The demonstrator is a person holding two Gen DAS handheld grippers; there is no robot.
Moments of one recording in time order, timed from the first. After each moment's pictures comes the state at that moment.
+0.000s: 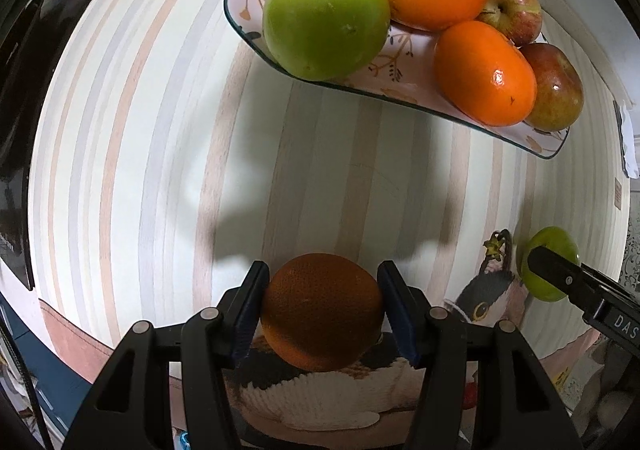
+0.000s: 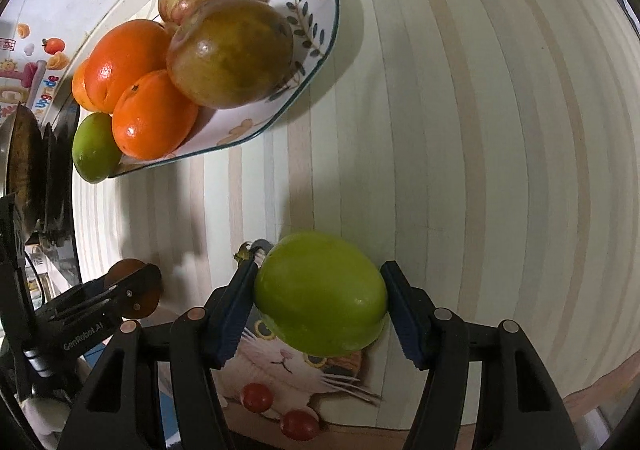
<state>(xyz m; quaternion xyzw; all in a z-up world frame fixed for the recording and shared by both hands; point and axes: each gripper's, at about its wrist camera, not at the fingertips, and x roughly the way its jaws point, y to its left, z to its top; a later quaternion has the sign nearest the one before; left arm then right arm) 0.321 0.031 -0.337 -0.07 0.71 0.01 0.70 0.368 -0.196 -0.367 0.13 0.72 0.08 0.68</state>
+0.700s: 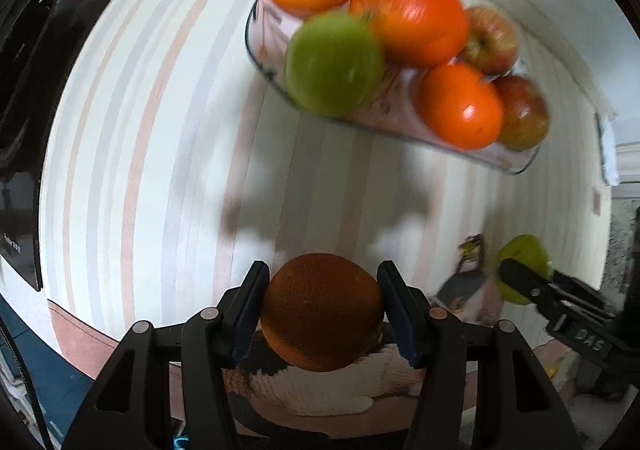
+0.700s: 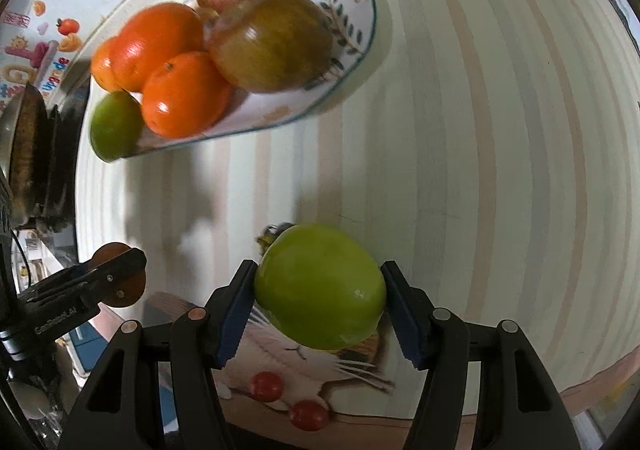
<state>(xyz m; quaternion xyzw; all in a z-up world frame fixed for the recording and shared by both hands) 0.332 0.048 -0.297 -0.10 0.69 -0.01 0.72 0.347 -0.166 -0.350 0.11 0.71 0.10 0.69</state>
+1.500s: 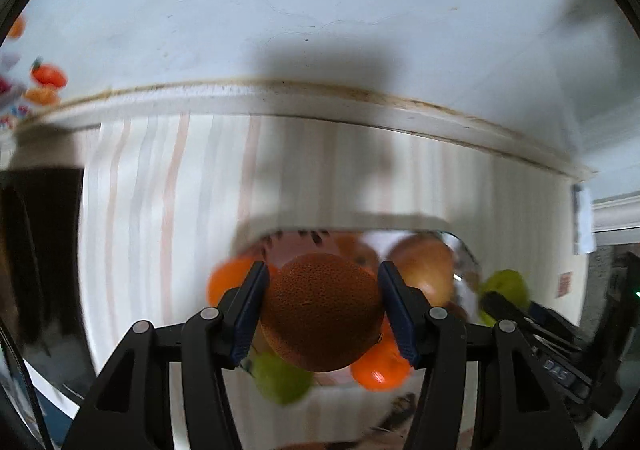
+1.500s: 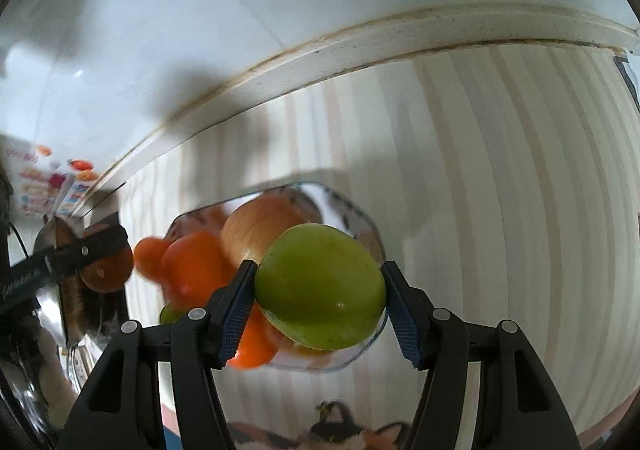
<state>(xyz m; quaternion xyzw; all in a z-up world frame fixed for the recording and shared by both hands) 0.526 0.034 -0.228 -0.04 0.65 -0.05 0.75 0.491 -0.199 -0.295 0.20 0.64 0.07 0.74</state>
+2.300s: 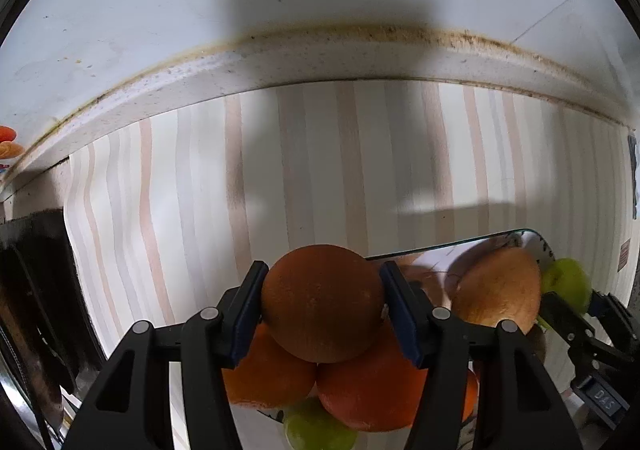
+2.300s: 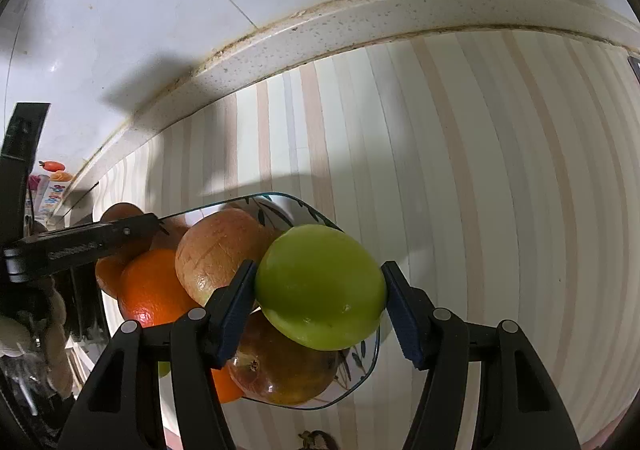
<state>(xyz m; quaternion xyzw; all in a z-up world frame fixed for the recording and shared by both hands) 0.554 0.005 -0.304 0.06 0.71 -0.04 0.70 0.511 -0.193 -0.334 0.18 0.65 0.06 0.73</state>
